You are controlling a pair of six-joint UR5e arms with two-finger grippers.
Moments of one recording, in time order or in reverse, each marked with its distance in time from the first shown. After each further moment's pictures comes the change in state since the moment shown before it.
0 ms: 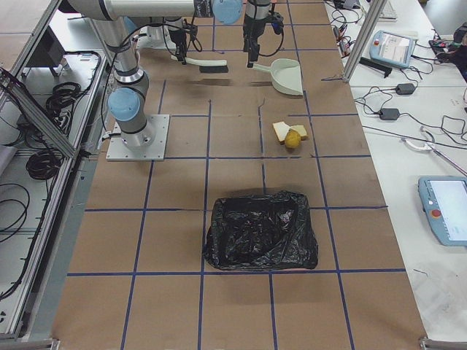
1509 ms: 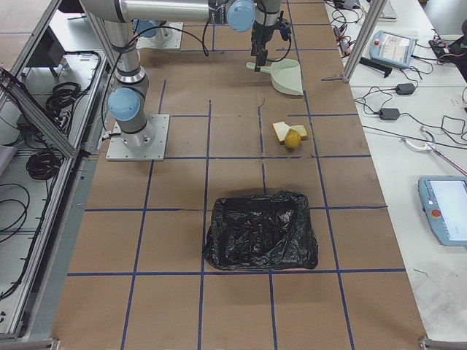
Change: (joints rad) left arm 0.647 -0.008 0.530 -0.579 0.024 0.548; right arm 0.021 0.109 -0.047 -0.054 0.018 0.041
